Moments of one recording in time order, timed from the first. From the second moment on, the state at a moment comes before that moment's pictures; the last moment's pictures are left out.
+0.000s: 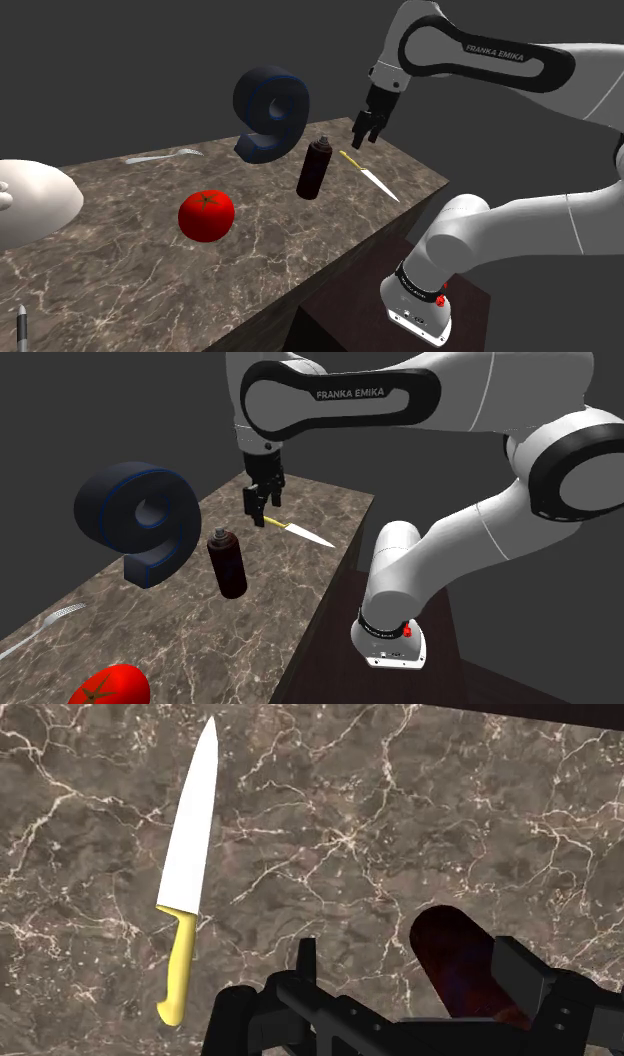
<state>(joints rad) -0.06 -0.76 -0.07 -2.43 0.03 1.65 -0.05</state>
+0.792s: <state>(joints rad) -0.14 -0.55 -0.27 -2.52 -0.11 1.97 -0.25</state>
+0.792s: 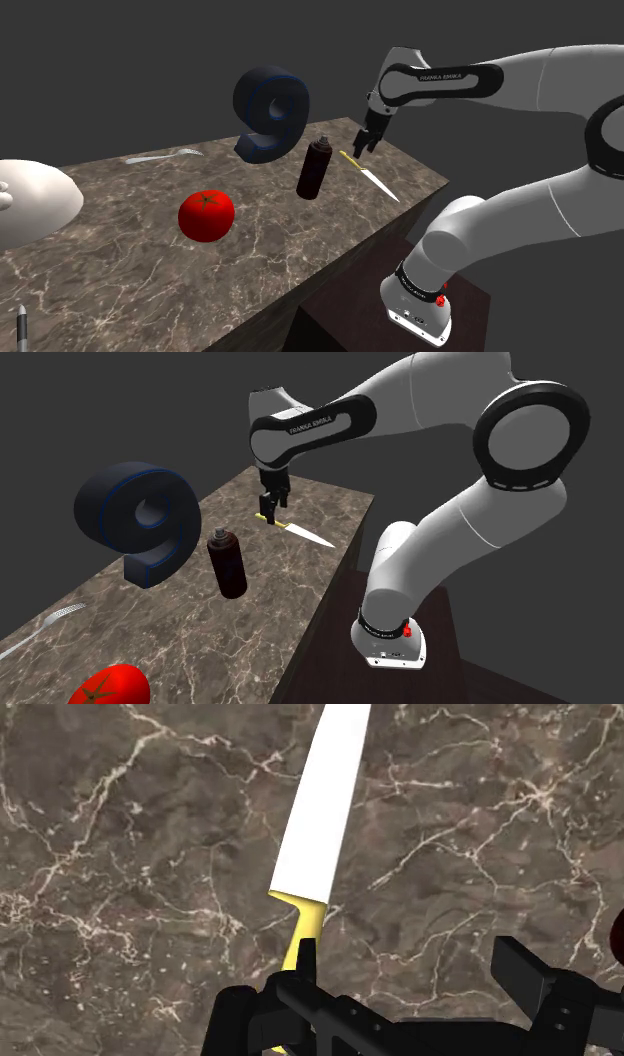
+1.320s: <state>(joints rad) -0.17 -0.42 -0.35 -2.54 -0.13 2.12 -0.33</state>
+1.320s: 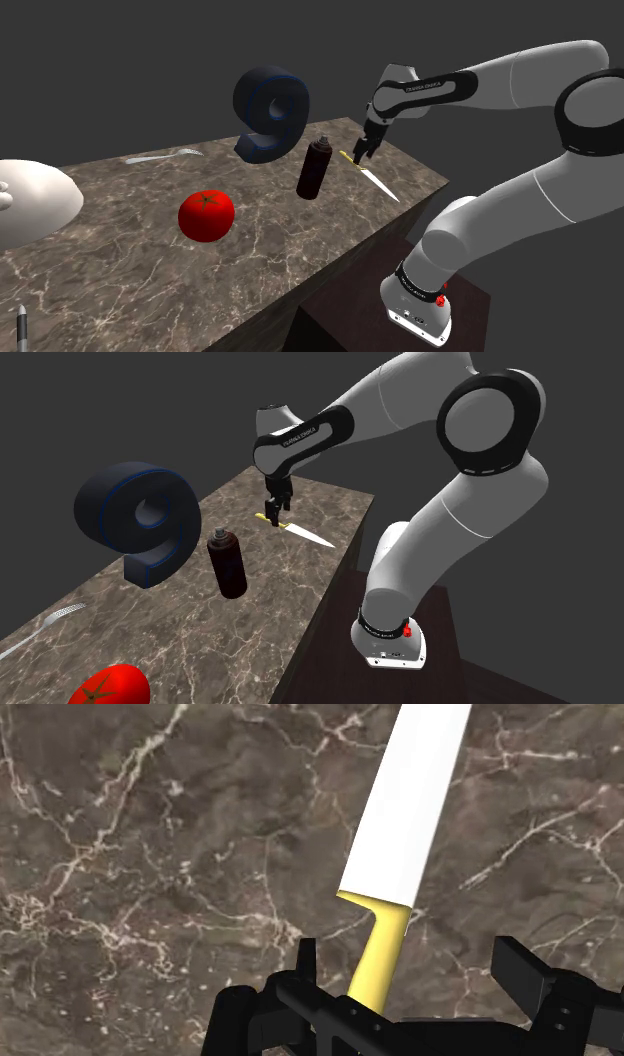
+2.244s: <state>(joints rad) -0.16 -0.38 -0.36 -2.57 -0.13 2.20 -0.33</state>
